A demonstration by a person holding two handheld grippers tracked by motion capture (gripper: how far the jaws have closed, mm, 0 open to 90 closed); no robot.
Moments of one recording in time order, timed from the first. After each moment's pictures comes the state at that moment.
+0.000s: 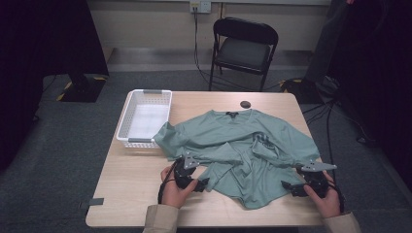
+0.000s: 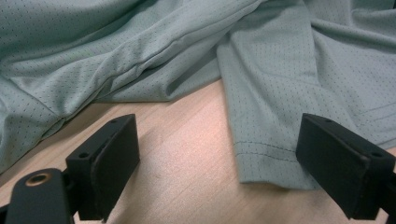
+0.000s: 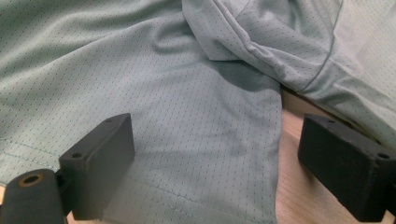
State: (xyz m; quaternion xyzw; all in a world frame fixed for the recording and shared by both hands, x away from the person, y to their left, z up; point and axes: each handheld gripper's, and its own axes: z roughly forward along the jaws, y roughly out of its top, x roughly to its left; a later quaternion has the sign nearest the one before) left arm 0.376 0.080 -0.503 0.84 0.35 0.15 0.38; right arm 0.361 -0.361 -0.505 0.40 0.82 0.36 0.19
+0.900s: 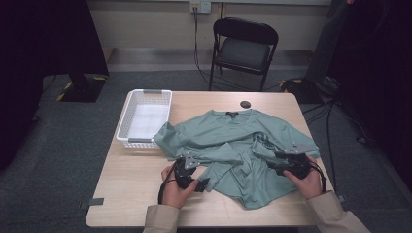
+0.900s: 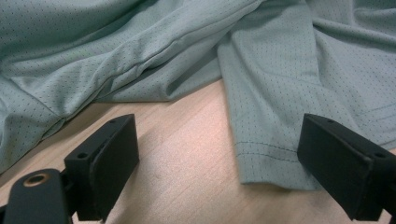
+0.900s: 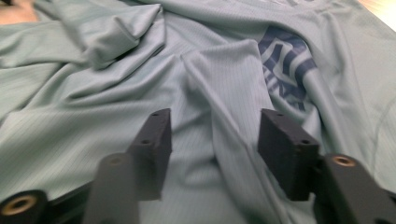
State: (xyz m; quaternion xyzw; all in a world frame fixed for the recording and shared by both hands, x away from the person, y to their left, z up) left arm 0.376 0.080 -0.503 0.84 0.35 0.15 0.38; right arm 0.408 -0.306 -0.474 0.35 0.83 0.39 0.20
